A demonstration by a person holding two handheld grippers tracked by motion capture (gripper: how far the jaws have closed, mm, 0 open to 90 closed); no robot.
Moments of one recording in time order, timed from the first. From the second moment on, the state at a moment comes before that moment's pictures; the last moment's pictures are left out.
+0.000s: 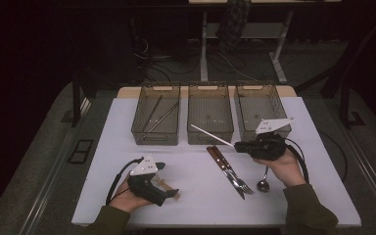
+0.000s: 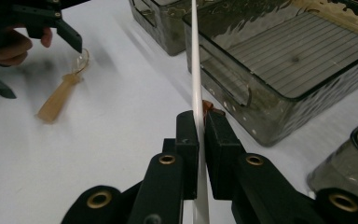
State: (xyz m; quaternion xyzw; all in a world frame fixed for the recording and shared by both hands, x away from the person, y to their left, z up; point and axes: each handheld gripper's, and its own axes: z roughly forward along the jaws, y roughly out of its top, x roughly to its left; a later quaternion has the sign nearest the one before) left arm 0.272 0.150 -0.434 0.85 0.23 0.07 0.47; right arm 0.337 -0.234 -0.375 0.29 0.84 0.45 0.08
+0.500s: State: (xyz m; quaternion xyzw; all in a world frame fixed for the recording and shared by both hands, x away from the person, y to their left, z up) left arm 0.273 0.150 -0.434 0.85 0.23 0.07 0.47; right arm 0.368 -0.199 -0.357 0.29 0.84 0.44 0.09
